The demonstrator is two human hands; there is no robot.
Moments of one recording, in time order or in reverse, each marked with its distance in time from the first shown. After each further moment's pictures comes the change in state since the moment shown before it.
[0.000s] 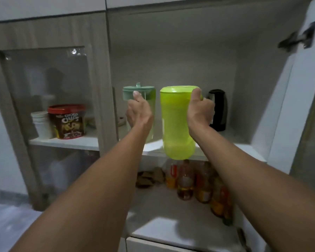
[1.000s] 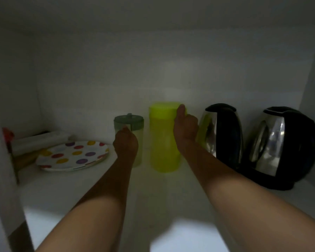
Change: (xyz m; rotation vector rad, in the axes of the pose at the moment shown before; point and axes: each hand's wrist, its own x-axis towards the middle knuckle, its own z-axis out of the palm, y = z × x) left_hand 0.339 -0.212 0.254 0.062 -0.065 -0.167; right_hand 0.254 0.160 0.350 -0.048 -0.195 0.027
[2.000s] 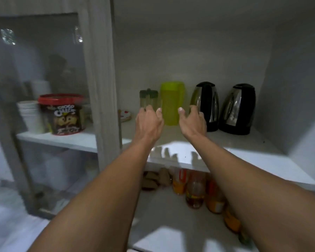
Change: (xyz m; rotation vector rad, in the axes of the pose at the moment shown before) left_hand -0.260 0.053 -0.165 0.465 -0.091 0.446; right_hand -0.228 -0.035 -0.172 -0.476 -0.165 -0.129
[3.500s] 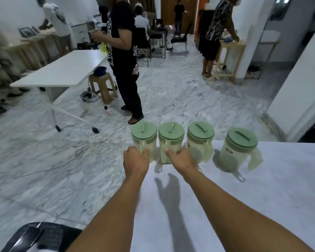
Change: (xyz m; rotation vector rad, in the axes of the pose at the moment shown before) left_hand -0.579 -0.539 -0.763 0.361 0.819 -1.460; right_hand -0.961 -0.418 0.320 0.128 -1.691 -0.353
